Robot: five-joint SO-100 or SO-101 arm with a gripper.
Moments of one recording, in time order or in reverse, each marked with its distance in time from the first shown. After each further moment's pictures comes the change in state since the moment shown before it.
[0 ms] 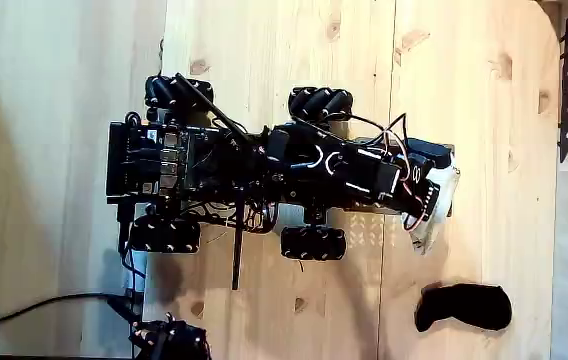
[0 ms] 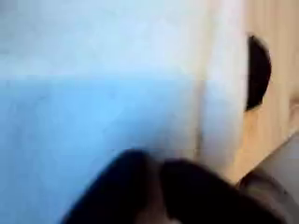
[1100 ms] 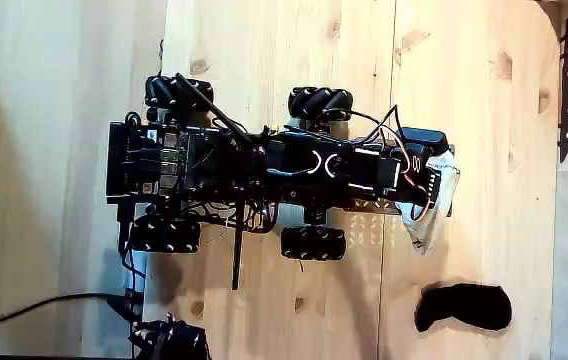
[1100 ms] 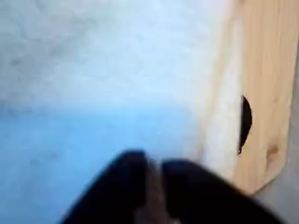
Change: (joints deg) arm -3.5 0.0 0.0 0.0 0.0
